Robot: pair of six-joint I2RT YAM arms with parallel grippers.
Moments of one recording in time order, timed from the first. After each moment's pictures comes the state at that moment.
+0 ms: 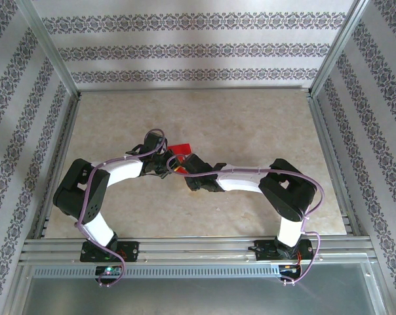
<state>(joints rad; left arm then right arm) -0.42 1.67 0.86 -0.11 0.35 -1.10 0.91 1.81 1.01 -0.24 0.18 0.39</state>
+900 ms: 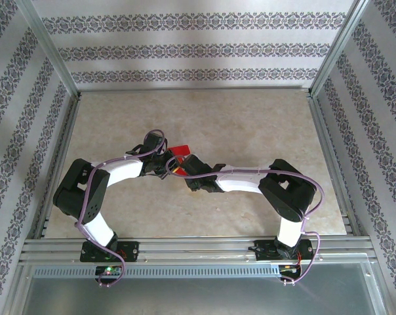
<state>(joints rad) -0.42 1.67 0.86 -0.13 0.35 -1.13 0.92 1.81 1.01 -0.24 0.21 0.37</state>
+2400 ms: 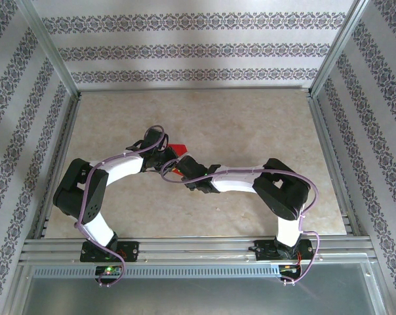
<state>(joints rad) -0.42 1.67 0.93 -0.21 0.35 -1.14 0.95 1.86 1.05 -0.21 0.31 0.23</state>
